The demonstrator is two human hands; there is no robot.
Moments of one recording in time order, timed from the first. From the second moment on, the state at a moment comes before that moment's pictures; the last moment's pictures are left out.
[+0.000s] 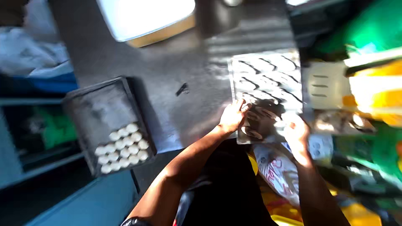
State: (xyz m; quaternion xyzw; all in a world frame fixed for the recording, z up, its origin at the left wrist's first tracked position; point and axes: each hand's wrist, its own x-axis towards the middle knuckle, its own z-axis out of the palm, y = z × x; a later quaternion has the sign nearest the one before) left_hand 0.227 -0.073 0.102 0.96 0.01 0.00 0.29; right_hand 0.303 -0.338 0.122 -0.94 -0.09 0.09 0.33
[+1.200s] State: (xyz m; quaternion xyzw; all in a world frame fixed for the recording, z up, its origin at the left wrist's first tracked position) left_hand -0.046 0.037 0.094 0.92 0.29 -0.07 0.26; right_hand 0.095 -0.026 0.099 -0.79 -0.53 0.14 0.26
